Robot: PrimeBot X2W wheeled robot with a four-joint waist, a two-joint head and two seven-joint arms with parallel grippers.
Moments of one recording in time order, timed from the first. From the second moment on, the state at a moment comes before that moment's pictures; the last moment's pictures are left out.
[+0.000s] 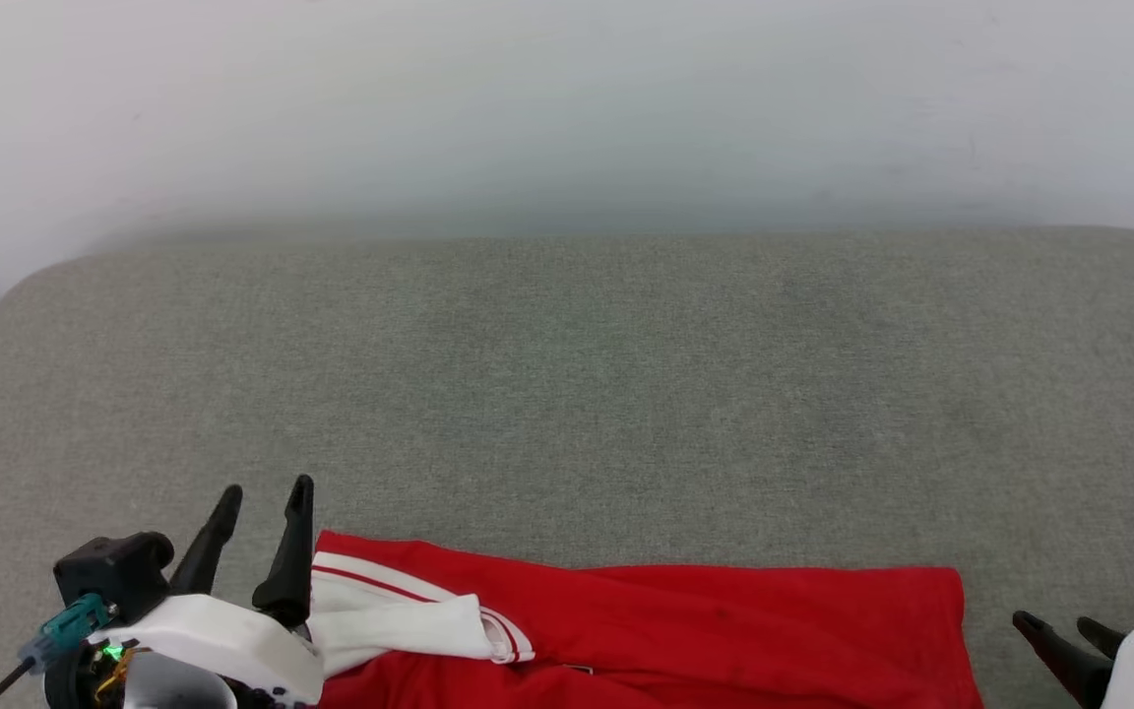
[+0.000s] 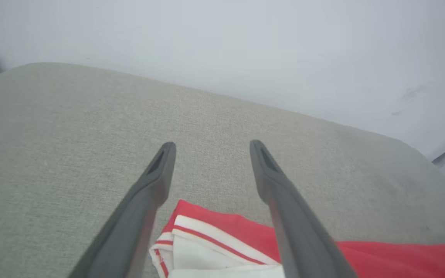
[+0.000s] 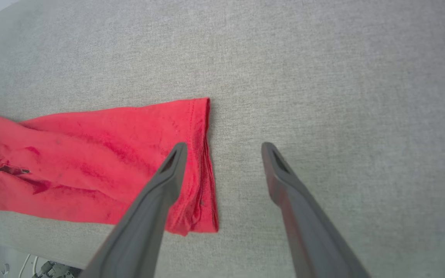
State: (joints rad) left arm -0.02 0.50 -0.36 -0.03 -0.84 0.22 -0.11; right arm 0.10 -0.29 -0.16 -0.04 0.57 0.13 0.73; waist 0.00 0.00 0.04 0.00
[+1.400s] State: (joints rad) left arm -0.06 0.48 -0.42 -0.18 -0.61 0.30 -0.19; right arm -0.04 -0.31 -0.24 0.10 0.65 0.13 0.96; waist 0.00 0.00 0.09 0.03
